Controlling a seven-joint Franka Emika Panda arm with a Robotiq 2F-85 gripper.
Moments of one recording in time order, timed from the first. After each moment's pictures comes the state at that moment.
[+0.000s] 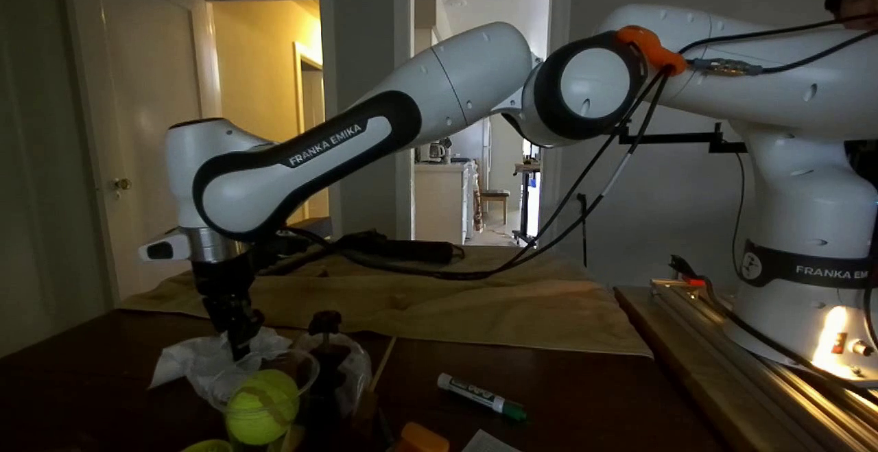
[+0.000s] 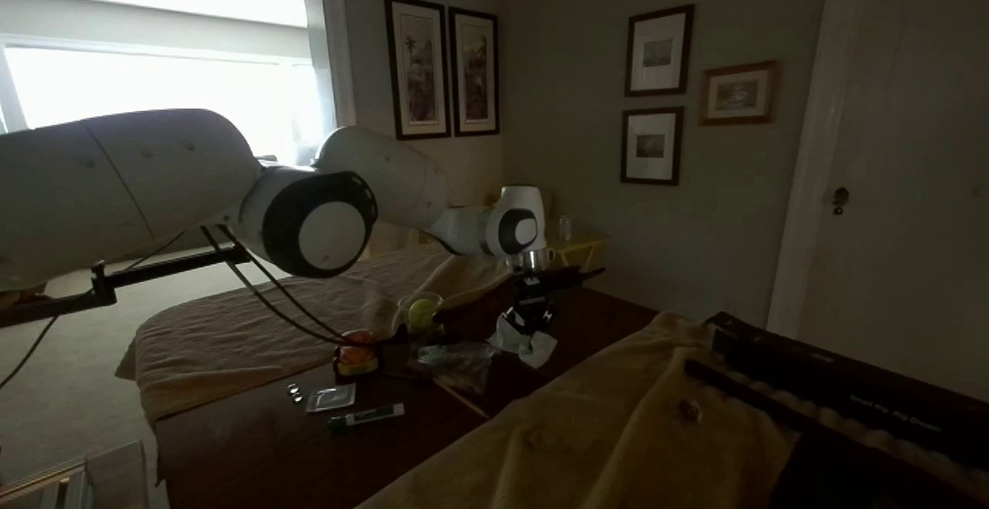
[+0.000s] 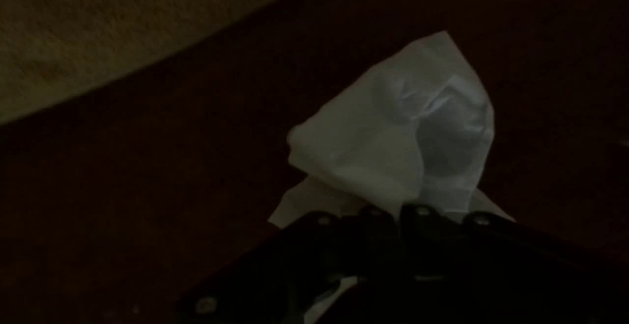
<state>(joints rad) 0.12 1.33 0.06 -0.70 -0.24 2.03 -0.91</state>
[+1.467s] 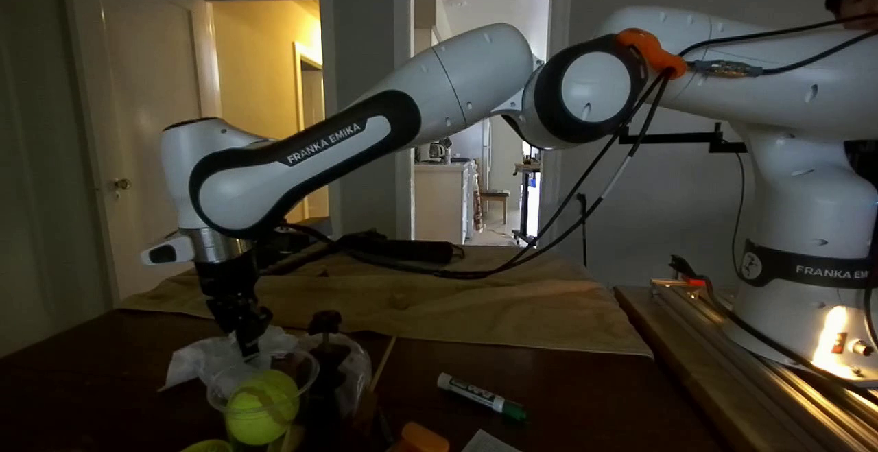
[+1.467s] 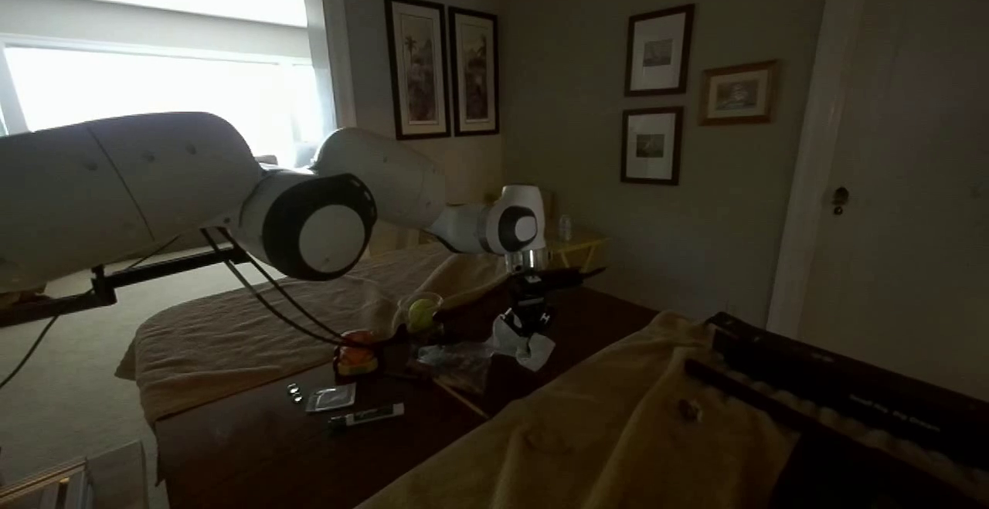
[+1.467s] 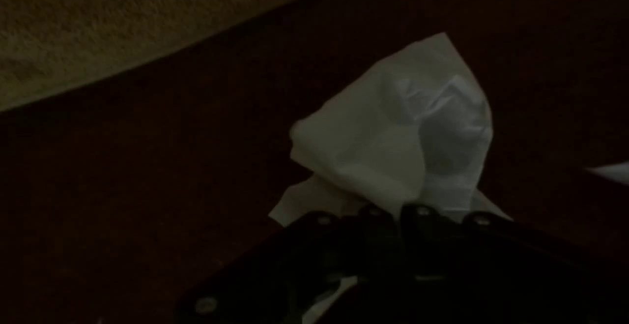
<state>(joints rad) 0.13 1.34 0.06 -0.67 -0.24 1.95 -0.96</state>
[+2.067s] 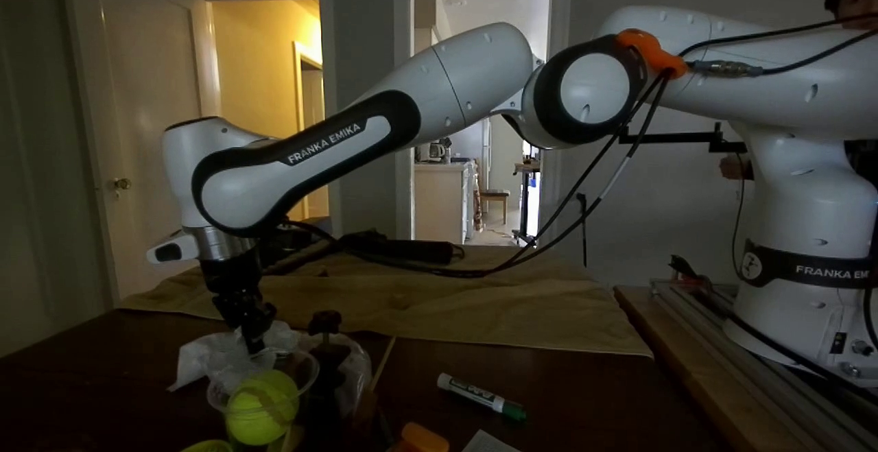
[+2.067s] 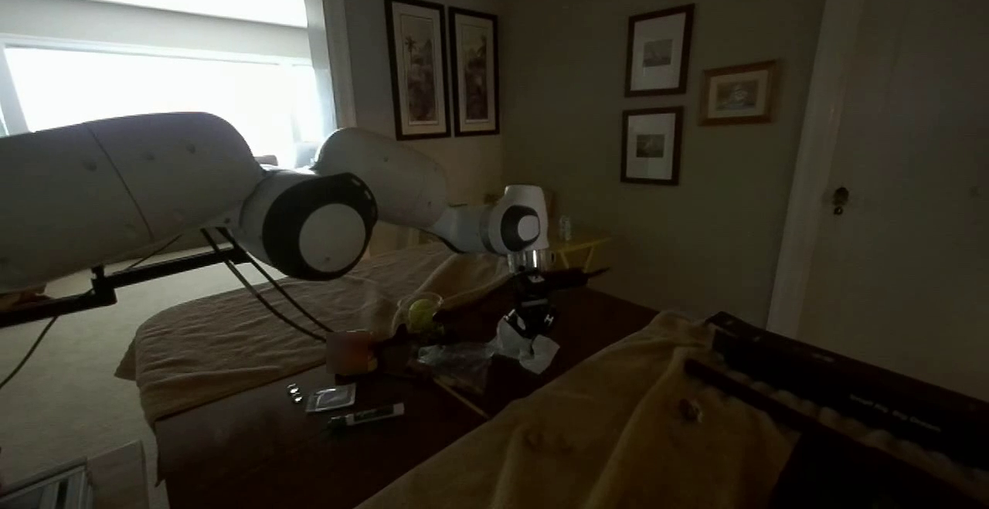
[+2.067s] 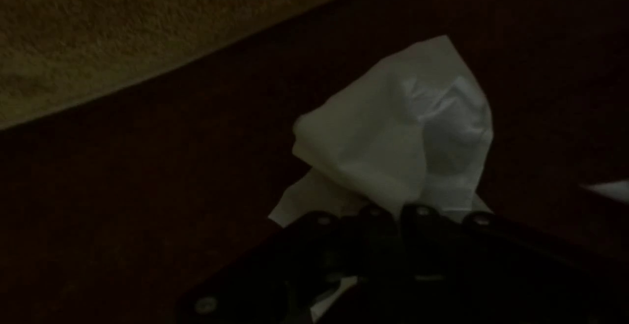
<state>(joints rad) 0.12 1.34 0.04 -0.66 -0.24 1.94 -0.96</state>
